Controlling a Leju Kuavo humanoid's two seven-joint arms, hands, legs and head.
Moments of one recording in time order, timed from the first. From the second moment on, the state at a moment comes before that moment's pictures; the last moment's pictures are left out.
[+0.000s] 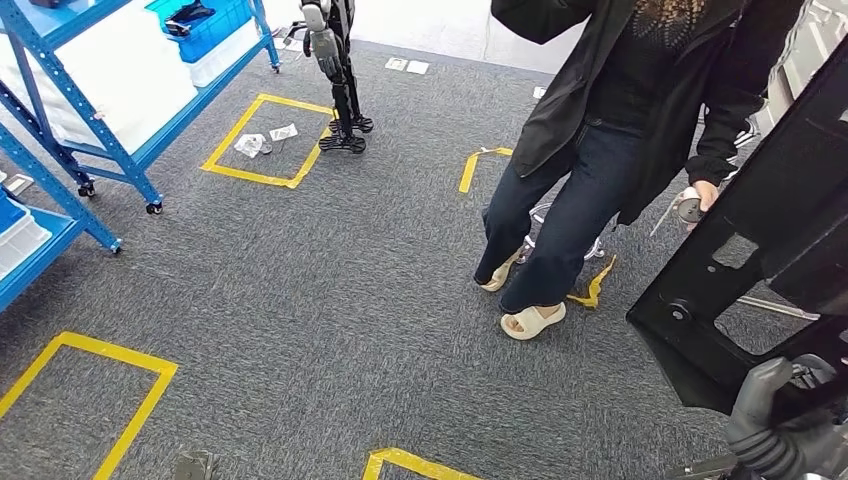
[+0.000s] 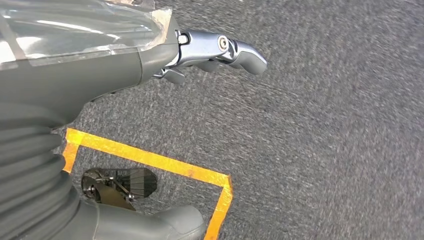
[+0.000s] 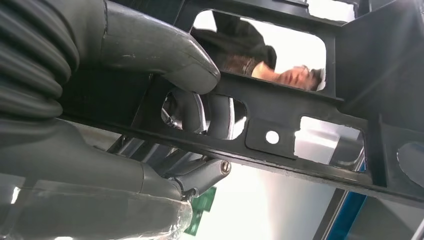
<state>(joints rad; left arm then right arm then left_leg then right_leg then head) 0.08 0.01 0.05 -0.63 0.12 0.26 -0.49 0.30 -0.10 -0.06 -2.02 0.19 -0.65 -0.44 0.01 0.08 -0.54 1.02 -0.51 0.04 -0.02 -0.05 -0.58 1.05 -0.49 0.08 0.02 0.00</state>
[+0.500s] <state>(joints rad) 0.08 0.01 0.04 -0.61 0.16 0.26 -0.51 0.33 -0.10 -0.06 -2.03 0.17 -0.66 -0.45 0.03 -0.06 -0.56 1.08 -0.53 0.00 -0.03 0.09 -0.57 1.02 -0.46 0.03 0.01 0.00</state>
